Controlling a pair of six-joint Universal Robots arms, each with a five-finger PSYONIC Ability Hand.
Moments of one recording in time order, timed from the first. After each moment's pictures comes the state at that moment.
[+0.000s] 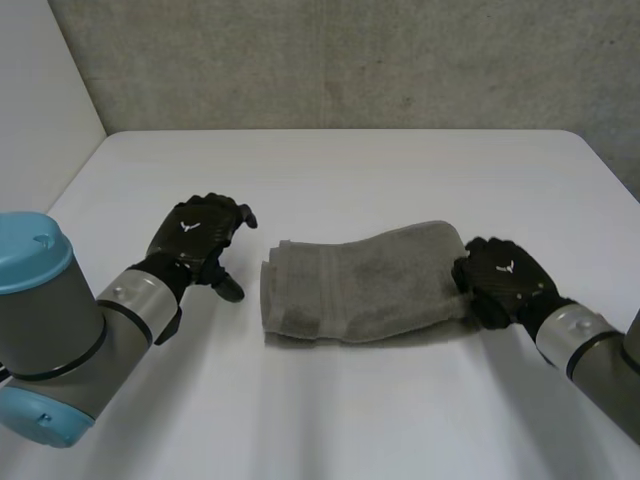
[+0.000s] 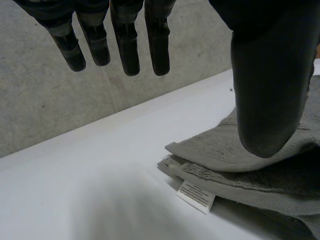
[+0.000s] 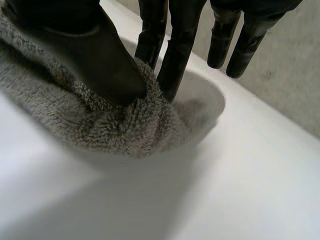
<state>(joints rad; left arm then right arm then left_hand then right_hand) 4.33 -1.87 -1.78 3.47 -1.37 3.19 1.70 -1.23 1.90 -0.34 1.08 2.70 0.46 0.41 0.22 0.23 0.20 1.29 1.24 0.22 0.25 1.13</state>
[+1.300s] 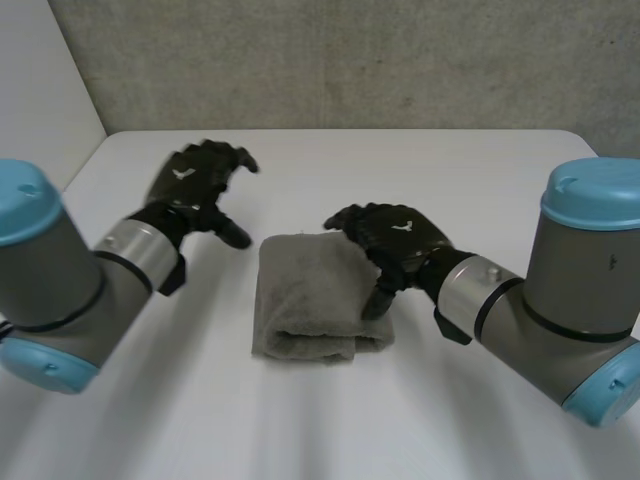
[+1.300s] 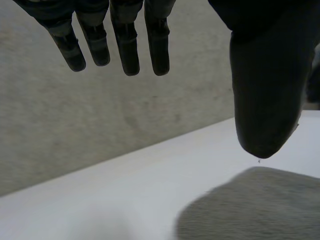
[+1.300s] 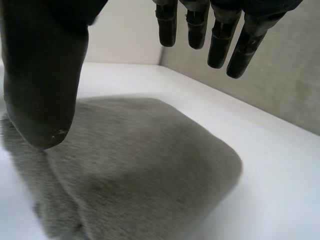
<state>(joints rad) 4.32 -1.89 -1.61 3.46 -1.37 3.06 2.08 -1.18 1.49 -0.01 1.22 3.06 0.46 0.41 0.22 0.23 0.20 0.23 0.25 0.22 0.25 0.06</state>
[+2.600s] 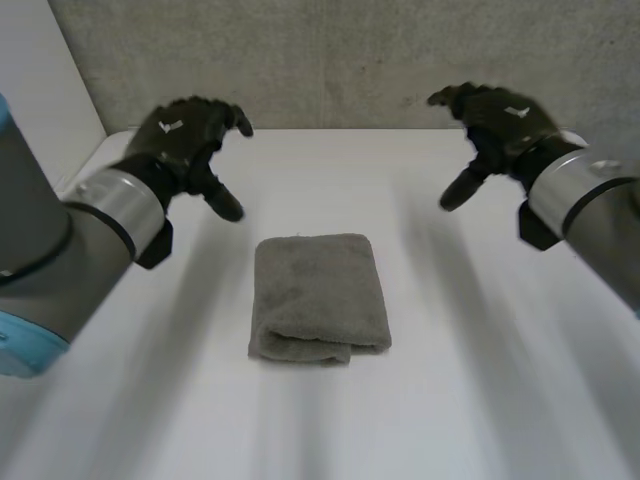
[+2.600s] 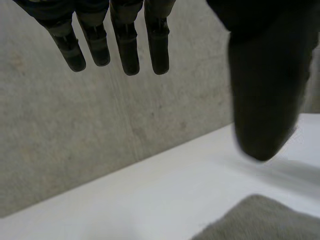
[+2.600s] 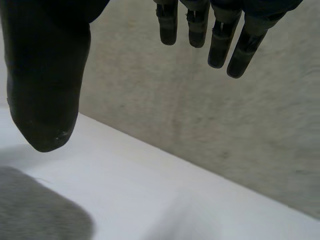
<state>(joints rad) 4.26 -1.78 -1.39 3.12 -1.50 3.11 1.90 -1.32 1.34 0.05 1.37 3.13 0.45 0.40 0.22 0.23 0.19 0.21 0.23 0.22 0.25 0.06</state>
